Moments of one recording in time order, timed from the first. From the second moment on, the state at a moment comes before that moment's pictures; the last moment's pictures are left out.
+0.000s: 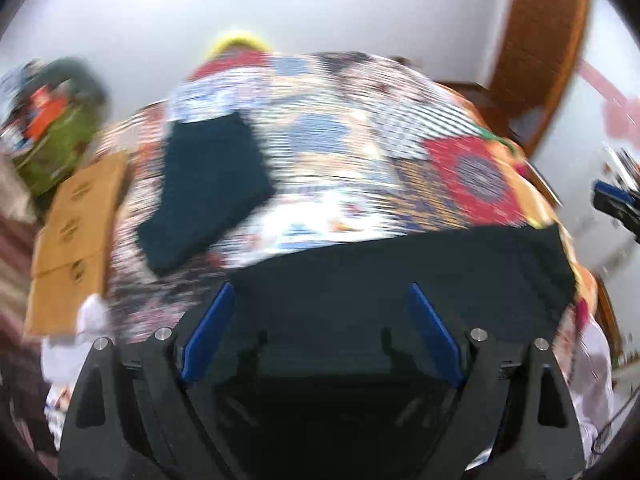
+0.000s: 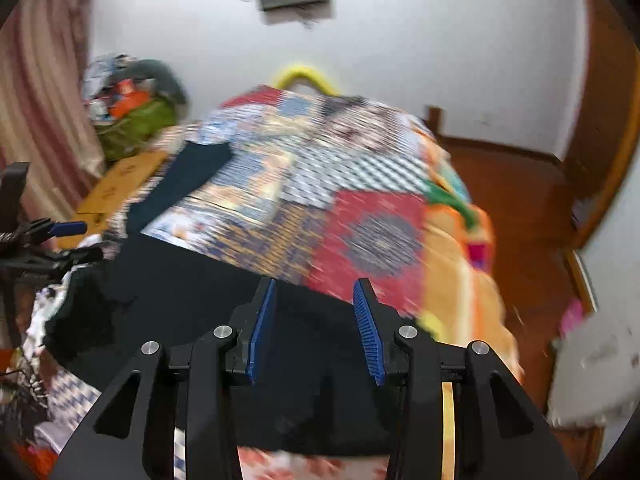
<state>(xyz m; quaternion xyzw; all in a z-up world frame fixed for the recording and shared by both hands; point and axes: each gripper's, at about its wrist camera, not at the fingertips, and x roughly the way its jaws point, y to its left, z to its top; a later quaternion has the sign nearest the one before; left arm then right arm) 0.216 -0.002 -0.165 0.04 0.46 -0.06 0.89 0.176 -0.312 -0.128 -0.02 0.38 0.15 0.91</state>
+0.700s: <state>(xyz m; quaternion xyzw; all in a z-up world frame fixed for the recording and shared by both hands) 0.179 0.236 -0.299 -0.11 0.58 0.06 0.81 0.262 -0.056 -0.192 -0.13 0.46 0.35 0.81</state>
